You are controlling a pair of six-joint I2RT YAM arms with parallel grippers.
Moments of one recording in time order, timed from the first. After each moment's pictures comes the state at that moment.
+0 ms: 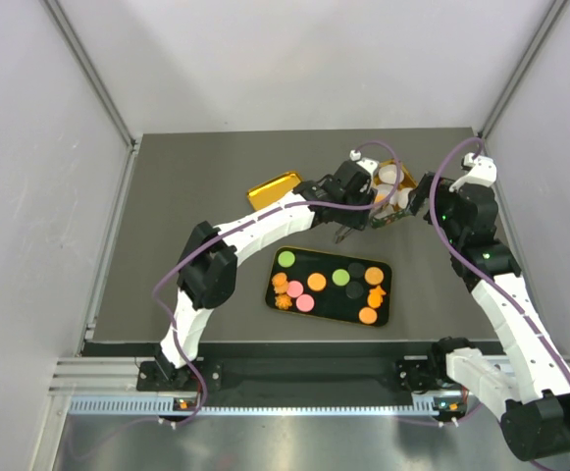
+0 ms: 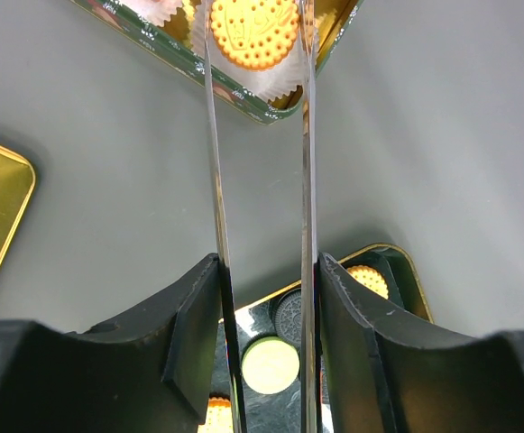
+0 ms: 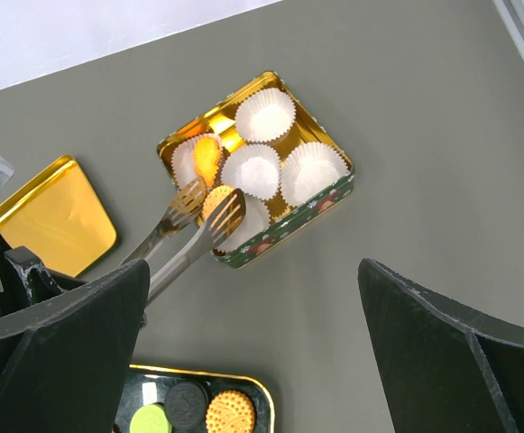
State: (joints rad) left arm -0.89 2.12 1.90 -0.53 -0.05 -0.36; right arm 0.16 0.90 0.86 -0.27 0.19 0.31
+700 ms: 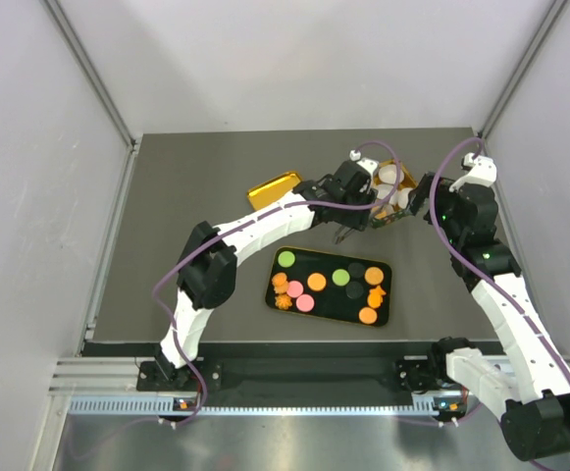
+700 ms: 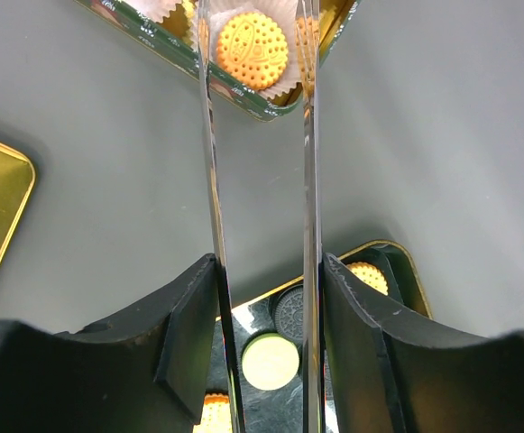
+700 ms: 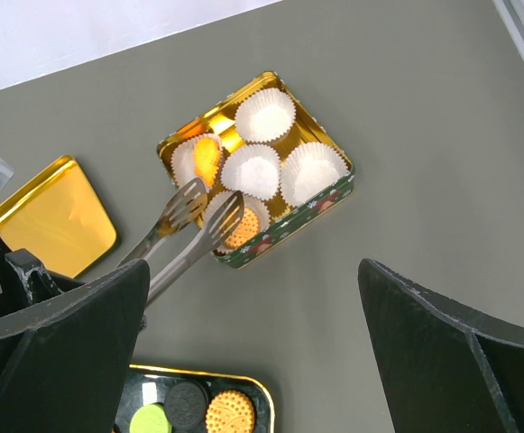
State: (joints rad) left arm -0.89 2.12 1.90 -0.54 -0.04 -0.36; right arm 0.16 0.90 0.86 -0.27 0.19 0.31
